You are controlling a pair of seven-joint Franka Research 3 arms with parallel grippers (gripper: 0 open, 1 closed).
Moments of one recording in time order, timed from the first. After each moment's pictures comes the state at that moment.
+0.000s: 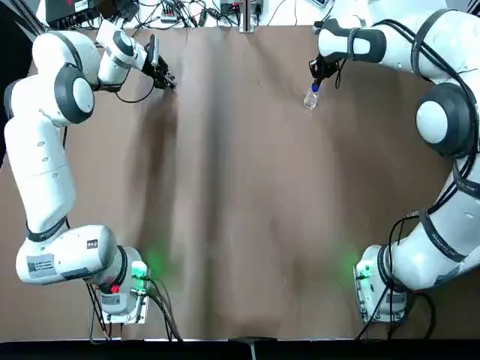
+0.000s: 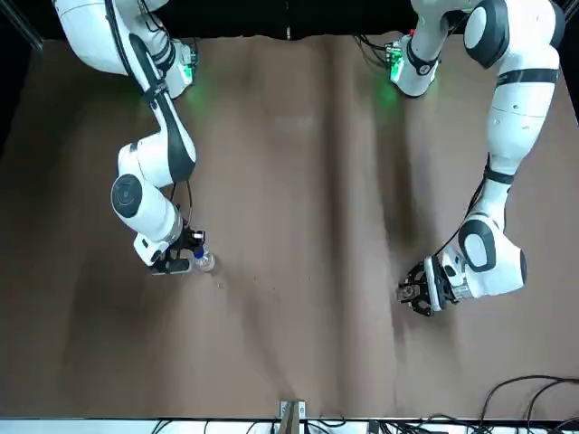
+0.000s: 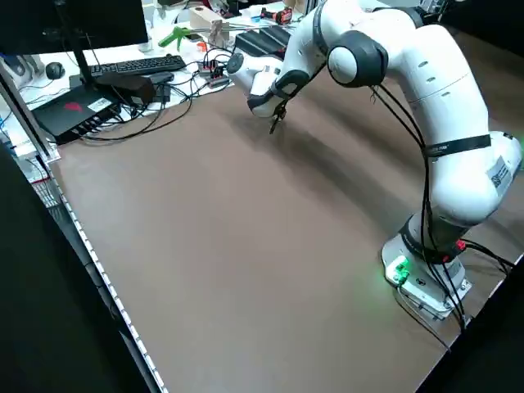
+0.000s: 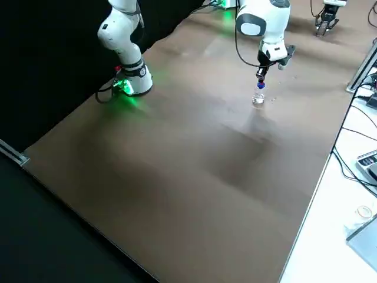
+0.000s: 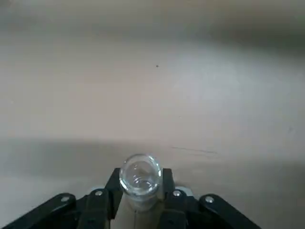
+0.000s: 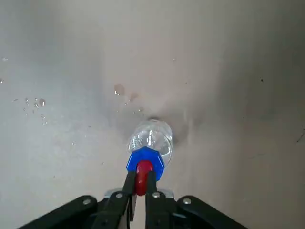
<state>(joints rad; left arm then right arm) 0.12 0.86 -0.18 -1.52 -0.75 2.25 2.03 0.30 0.43 0.01 -1.83 0.10 2.25 0.20</state>
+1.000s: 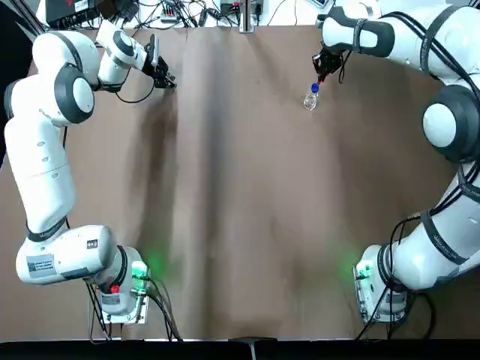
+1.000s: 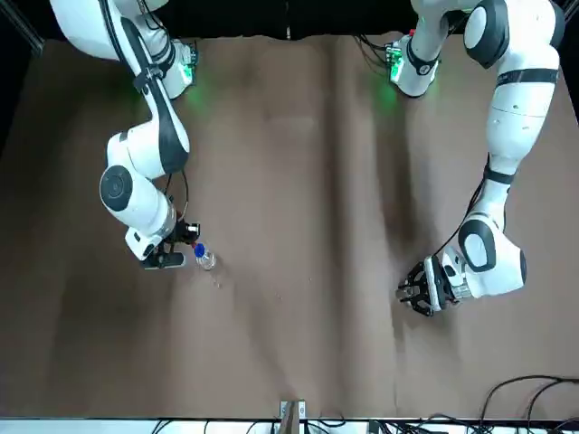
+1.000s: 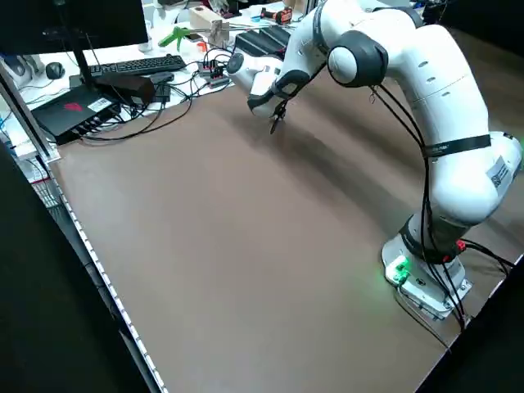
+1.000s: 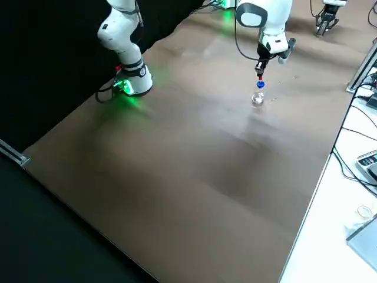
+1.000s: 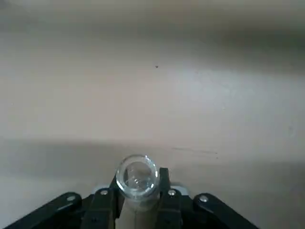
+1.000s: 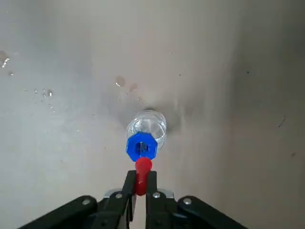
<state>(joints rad) 0.12 0.86 -0.18 -1.52 -0.75 2.25 2.04 0.30 0.37 0.01 -1.81 0.10 2.15 0.20</state>
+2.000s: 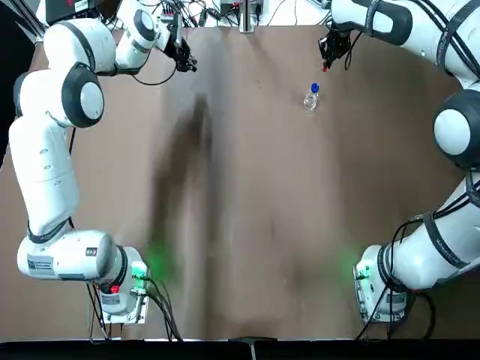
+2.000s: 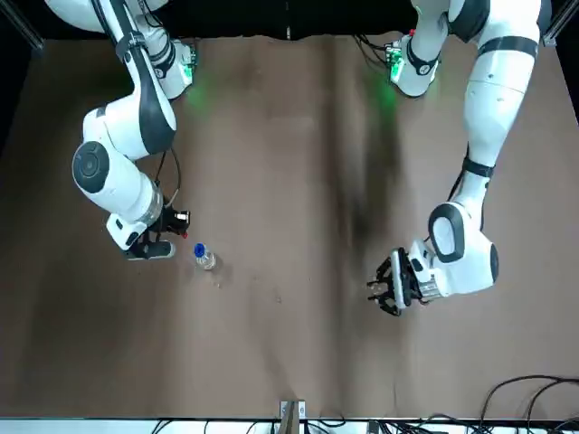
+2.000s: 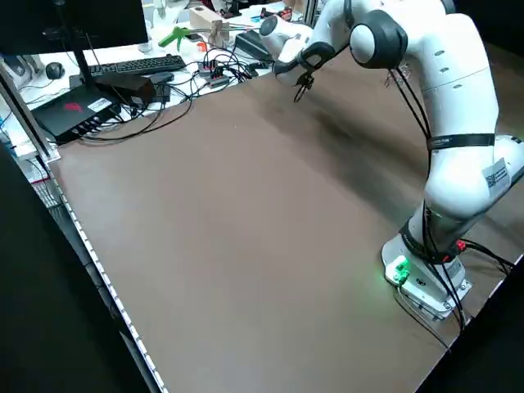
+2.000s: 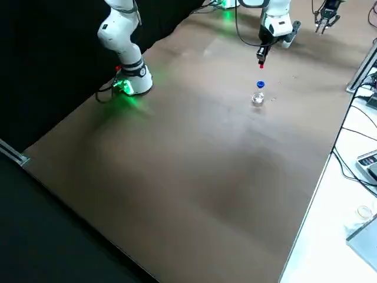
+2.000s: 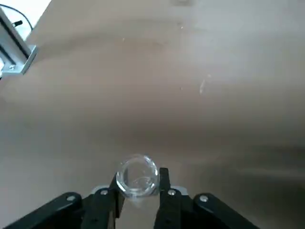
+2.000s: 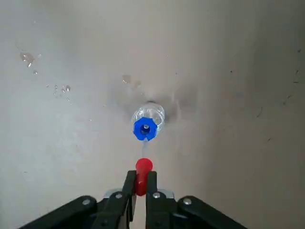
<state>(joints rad) -0.05 0.76 -0.20 -1.49 -0.74 2.26 1.84 0.29 0.29 0.00 -1.75 0.10 2.00 0.21</state>
